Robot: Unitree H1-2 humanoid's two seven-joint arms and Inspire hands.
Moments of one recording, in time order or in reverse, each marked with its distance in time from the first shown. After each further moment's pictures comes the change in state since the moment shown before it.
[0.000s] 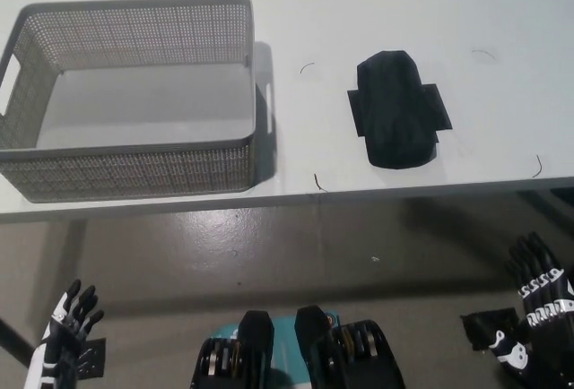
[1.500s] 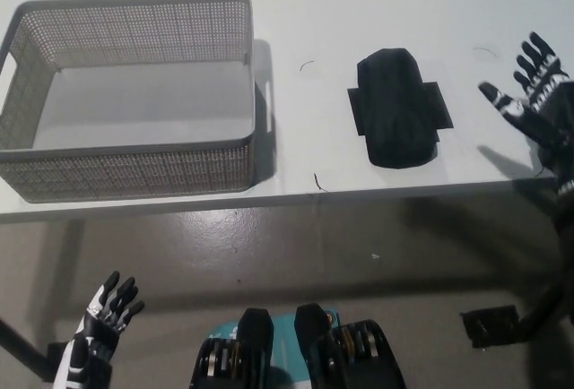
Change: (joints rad) left_arm 0.017 -0.008 -0.080 -0.072 -0.044 -0.001 -0.050; right_arm -0.922 -0.180 -0.136 1.039 0.024 -0.048 0.035
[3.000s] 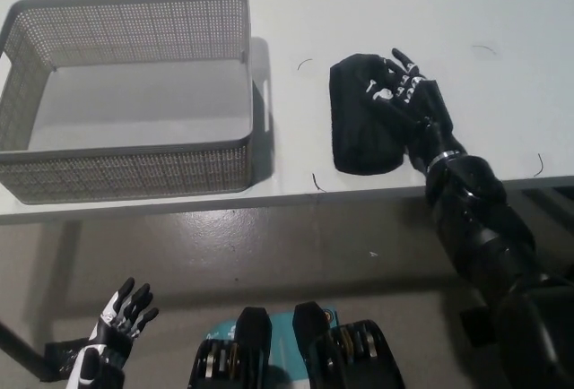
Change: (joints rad) left_arm 0.021 0.002 -0.035 -0.031 -0.008 -0.003 -0.002; right_arm -0.321 0.219 -0.033 0.680 0.003 -0.180 0.016
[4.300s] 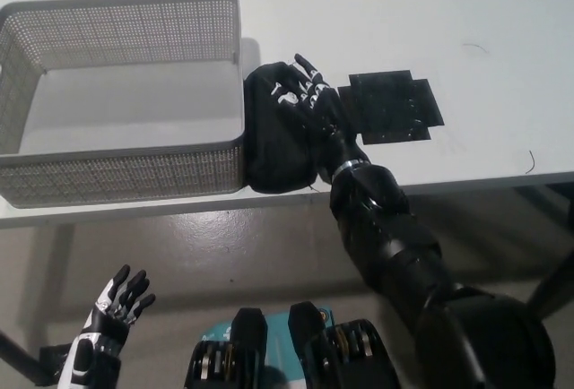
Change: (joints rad) left_arm -0.031 0.002 0.014 -0.019 -0.006 0.000 -0.013; right_arm -0.050 0.189 -0.009 0.000 0.031 -0.008 -0.037
